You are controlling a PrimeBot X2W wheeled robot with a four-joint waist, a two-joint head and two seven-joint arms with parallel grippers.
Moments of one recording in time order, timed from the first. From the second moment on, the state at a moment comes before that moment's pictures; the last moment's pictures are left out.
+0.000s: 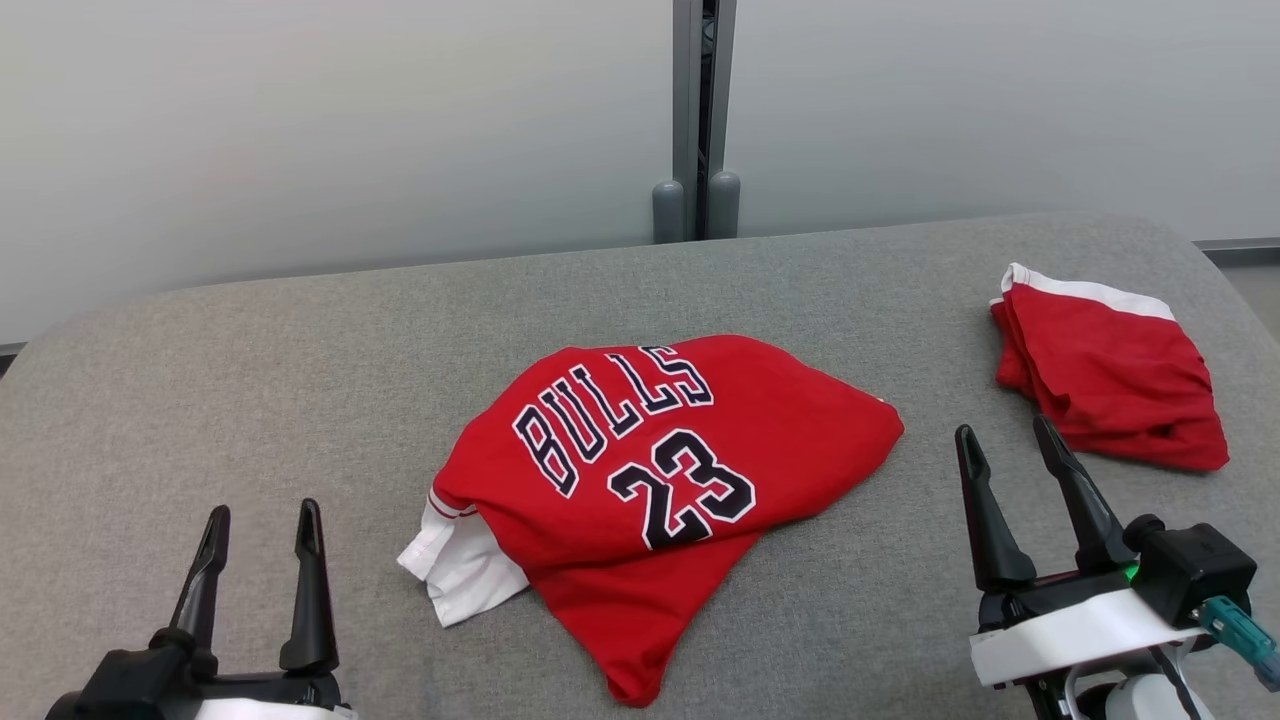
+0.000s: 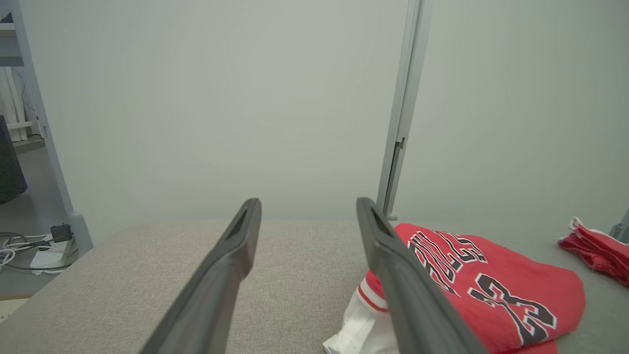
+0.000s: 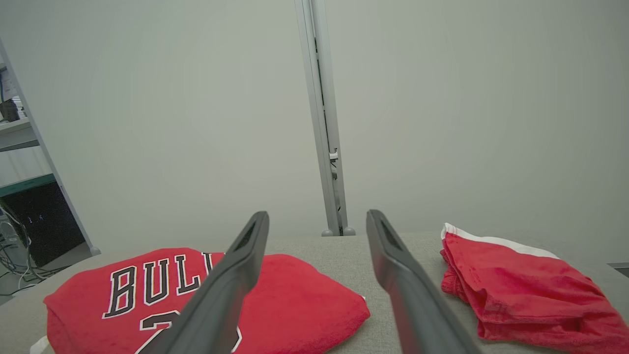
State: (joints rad) left arm 0.13 0.25 -0.14 -0.07 -0.39 0.16 -0.26; right arm -0.09 -0.08 0.13 0.14 0.27 0.13 -0.26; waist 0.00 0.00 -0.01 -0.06
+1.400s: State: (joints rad) left arm 0.12 0.14 -0.13 0.06 -0.31 0.04 -0.26; right arm -0.25 -0.20 0.82 0.48 0.57 0.13 0.19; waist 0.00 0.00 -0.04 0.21
